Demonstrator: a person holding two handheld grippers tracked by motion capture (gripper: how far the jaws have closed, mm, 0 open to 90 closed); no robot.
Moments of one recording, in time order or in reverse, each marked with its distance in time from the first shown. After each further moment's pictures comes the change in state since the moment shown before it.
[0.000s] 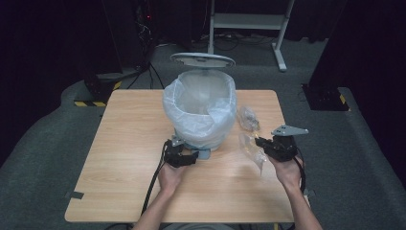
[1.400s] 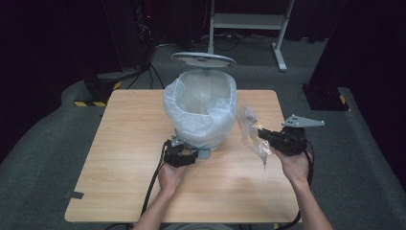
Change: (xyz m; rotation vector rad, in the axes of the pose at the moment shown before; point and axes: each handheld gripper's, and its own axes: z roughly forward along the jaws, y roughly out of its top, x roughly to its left) left arm 0.000 0.000 0.000 -0.013 -0.007 -0.012; right arm 0.002 0.034 -0.037 -0.098 0.088 0.034
